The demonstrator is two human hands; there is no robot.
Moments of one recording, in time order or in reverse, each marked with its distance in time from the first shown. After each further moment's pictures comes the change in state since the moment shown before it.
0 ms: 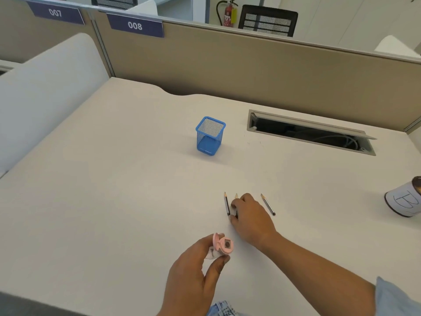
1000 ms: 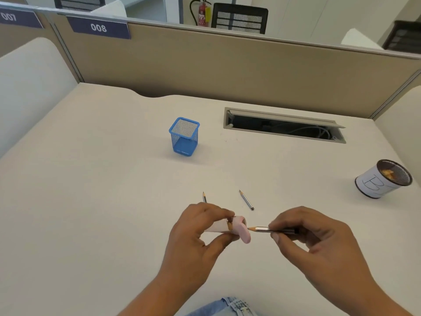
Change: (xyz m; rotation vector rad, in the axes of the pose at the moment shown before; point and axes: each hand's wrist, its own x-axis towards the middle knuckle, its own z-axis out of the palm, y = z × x) left_hand 0.047 0.067 -0.001 -0.123 -0.029 0.296; right_hand -0.158 -0.001 -0.156 0.857 0.342 -0.055
